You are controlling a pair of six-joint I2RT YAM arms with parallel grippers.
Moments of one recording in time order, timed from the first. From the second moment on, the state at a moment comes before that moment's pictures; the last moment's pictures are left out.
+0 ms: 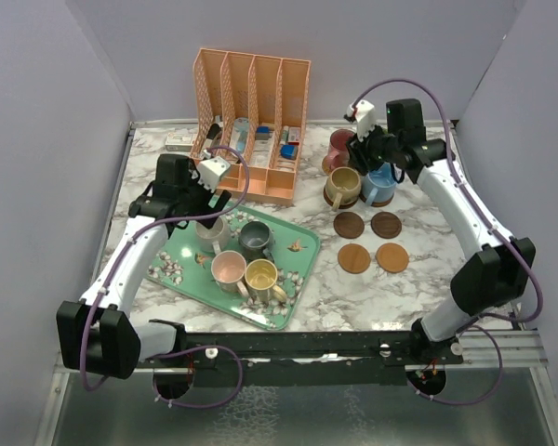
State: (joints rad) left arm -0.21 1.23 1.04 -0.55 0.18 0.44; right arm 0.28 1.65 1.63 -0.63 -0.25 -0.45
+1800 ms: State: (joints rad) left arm -0.12 1.56 1.17 -0.74 -0.01 0.39; right arm 0.30 1.42 1.19 -0.46 -0.55 -0.46
